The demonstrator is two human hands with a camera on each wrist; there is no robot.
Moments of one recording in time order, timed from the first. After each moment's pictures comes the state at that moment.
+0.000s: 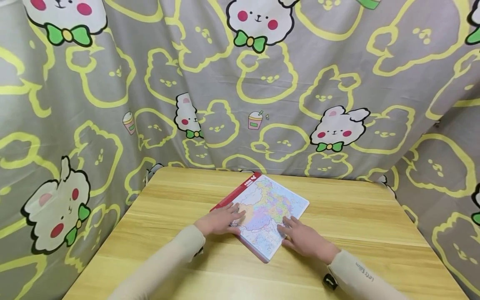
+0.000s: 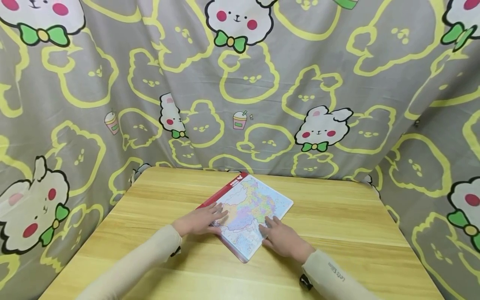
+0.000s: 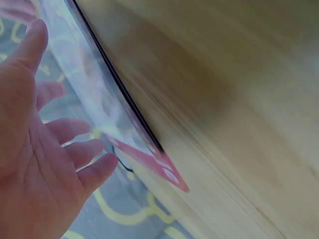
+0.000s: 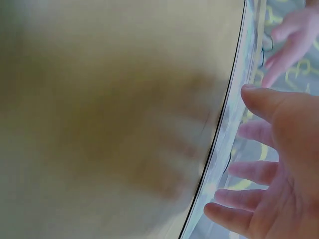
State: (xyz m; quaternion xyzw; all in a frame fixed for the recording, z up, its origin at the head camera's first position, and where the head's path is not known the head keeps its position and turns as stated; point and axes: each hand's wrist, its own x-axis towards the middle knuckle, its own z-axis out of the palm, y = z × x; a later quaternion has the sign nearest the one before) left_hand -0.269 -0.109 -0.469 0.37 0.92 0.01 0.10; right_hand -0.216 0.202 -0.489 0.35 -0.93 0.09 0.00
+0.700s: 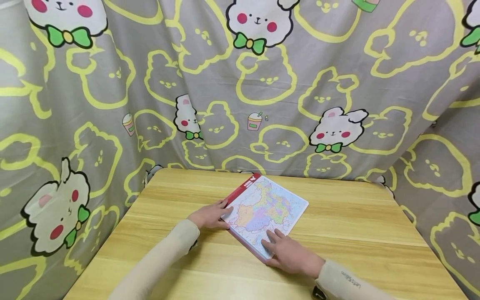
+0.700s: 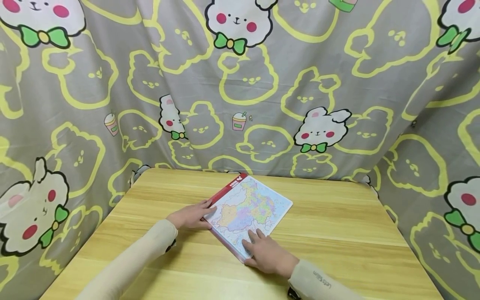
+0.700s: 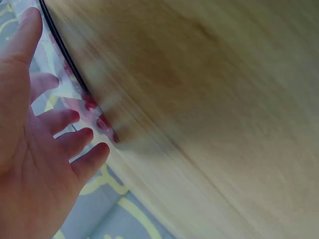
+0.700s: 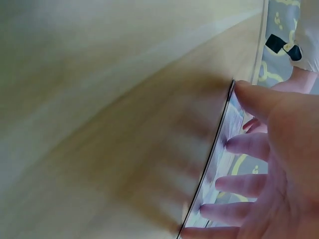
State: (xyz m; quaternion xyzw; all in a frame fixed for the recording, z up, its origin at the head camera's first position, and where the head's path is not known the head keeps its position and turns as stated) left_hand -0.295 -0.143 -0.477 0.32 0.94 0.04 0.12; right_hand -0.182 0.156 -0.486 0.38 -0.92 0.07 -0.04
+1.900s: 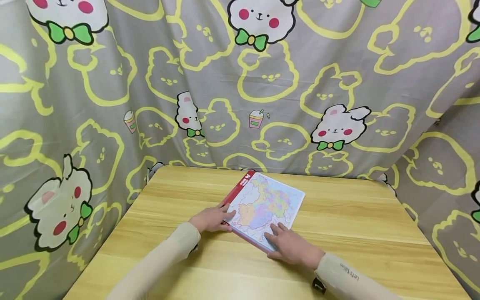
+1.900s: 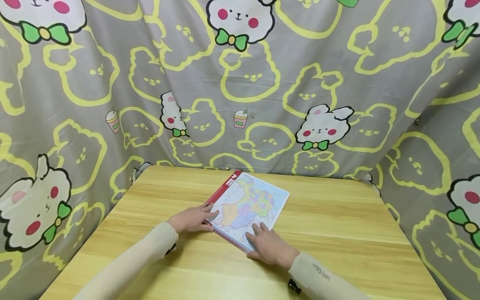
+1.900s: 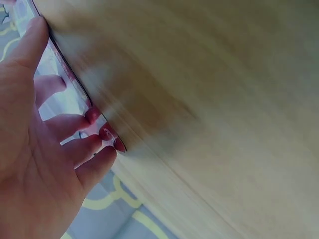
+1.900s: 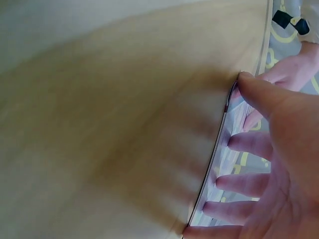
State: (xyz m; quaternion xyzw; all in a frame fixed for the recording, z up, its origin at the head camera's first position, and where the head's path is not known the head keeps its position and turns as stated) left_hand -0.279 -0.139 -0.482 0.35 0.93 -0.01 0.12; right_hand -0.198 0.159 -0.489 0.37 -0.93 0.06 -0.04
